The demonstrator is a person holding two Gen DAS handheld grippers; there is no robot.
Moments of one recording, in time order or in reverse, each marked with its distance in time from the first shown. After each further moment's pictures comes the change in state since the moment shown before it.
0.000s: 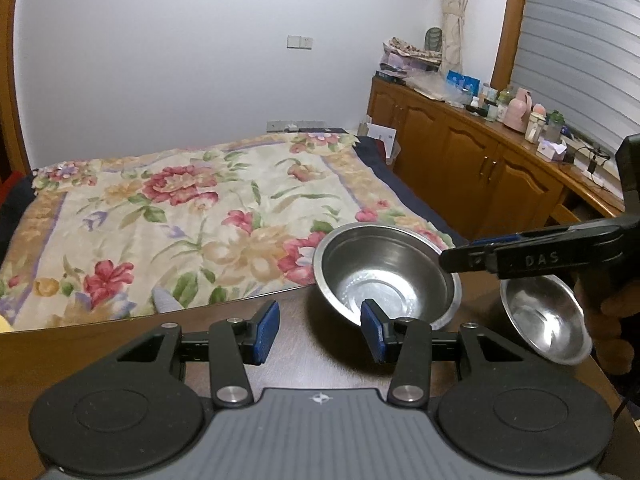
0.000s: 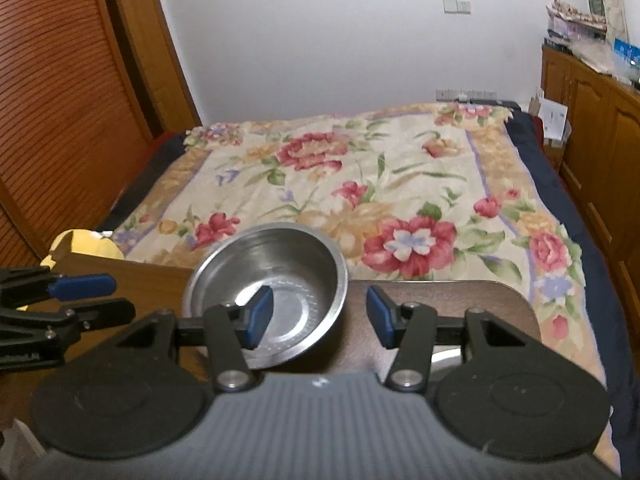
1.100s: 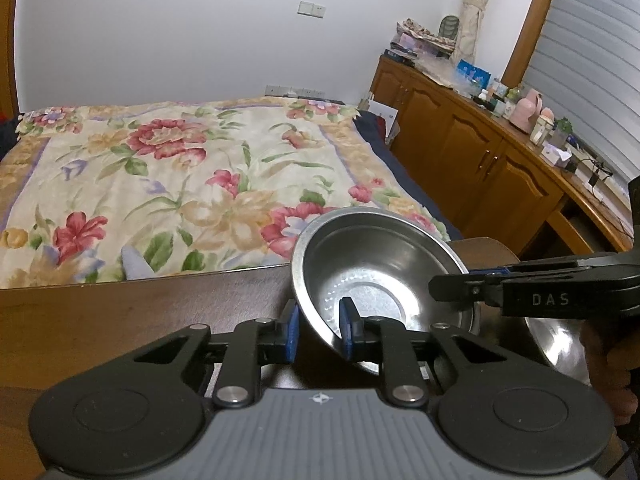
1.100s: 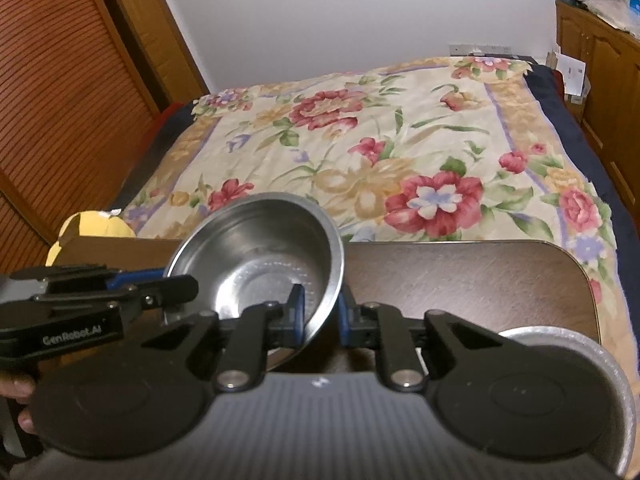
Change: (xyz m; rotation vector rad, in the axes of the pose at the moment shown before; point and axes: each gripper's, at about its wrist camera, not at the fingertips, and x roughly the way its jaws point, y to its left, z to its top) left arm 0.043 0.012 -0.001 -0.116 0.092 -0.055; right arm 0.028 0.008 -0.002 0.043 0.118 0.066
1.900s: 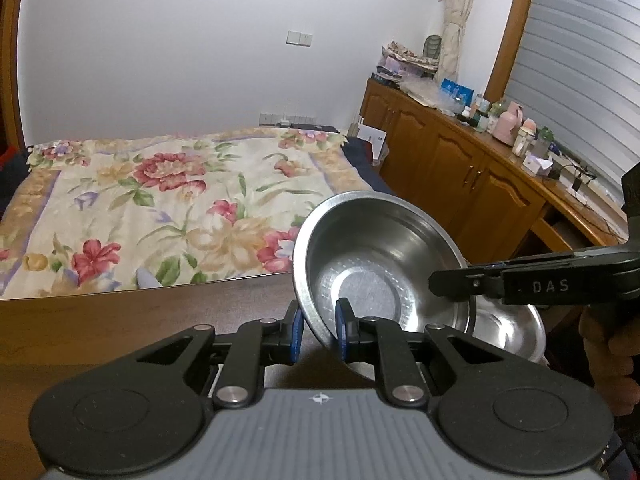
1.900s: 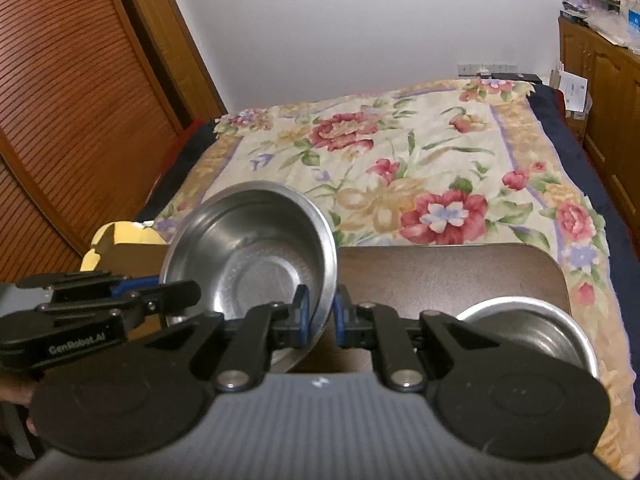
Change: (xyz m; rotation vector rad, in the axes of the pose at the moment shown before) left arm -0.081 -0.030 -0.008 0.051 -0.081 0.007; right arm -0.063 0.021 -0.008 -0.007 -0.062 0.038
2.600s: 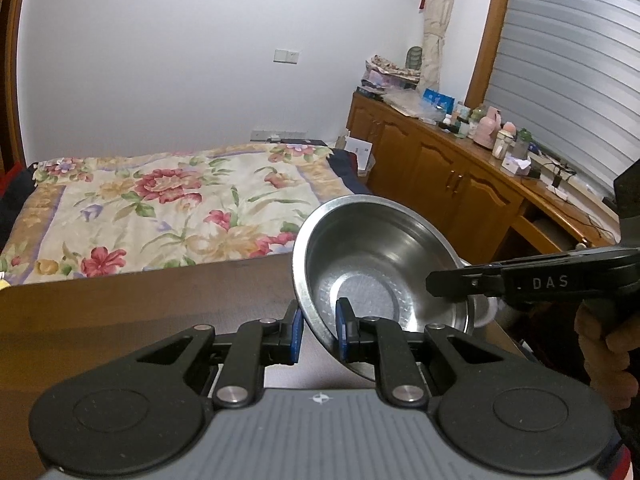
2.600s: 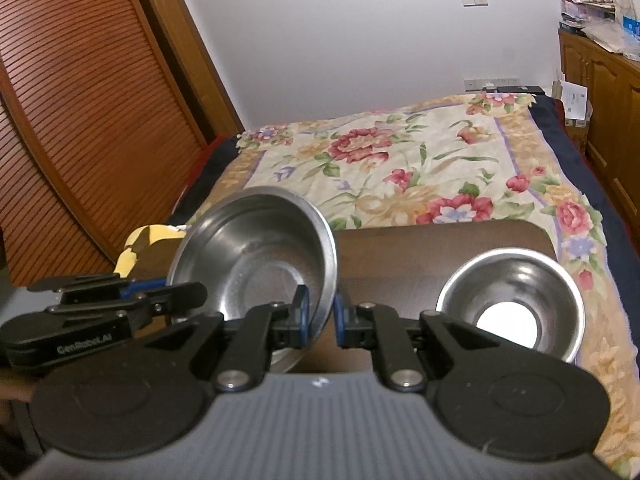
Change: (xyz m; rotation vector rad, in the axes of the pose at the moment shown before) left arm -0.067 -0.022 -0.036 0.035 -0.047 -0.018; right arm -0.053 0.017 -0.035 0.006 -0.060 0.045
